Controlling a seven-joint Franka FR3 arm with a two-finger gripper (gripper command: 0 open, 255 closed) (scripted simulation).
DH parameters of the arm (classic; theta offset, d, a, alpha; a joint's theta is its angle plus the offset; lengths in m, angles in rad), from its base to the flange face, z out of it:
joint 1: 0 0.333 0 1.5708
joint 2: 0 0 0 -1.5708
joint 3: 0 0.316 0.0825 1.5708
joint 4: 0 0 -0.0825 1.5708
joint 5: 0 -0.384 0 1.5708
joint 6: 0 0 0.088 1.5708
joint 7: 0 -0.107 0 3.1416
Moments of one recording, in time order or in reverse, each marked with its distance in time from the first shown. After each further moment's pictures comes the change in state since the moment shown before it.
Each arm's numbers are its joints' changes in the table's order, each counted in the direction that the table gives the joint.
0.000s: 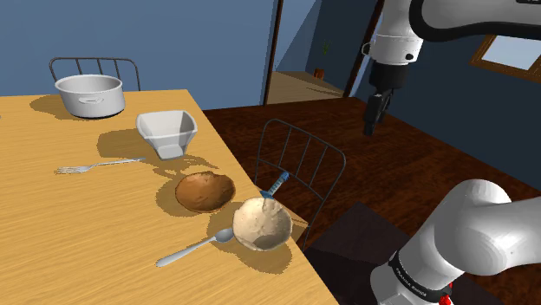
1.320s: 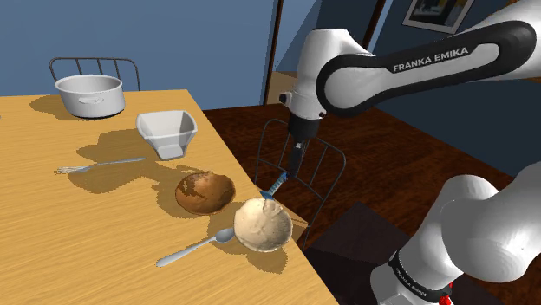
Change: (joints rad) arm 0.232 -0.377 0.064 -0.116 -0.188 -0.598 0.184
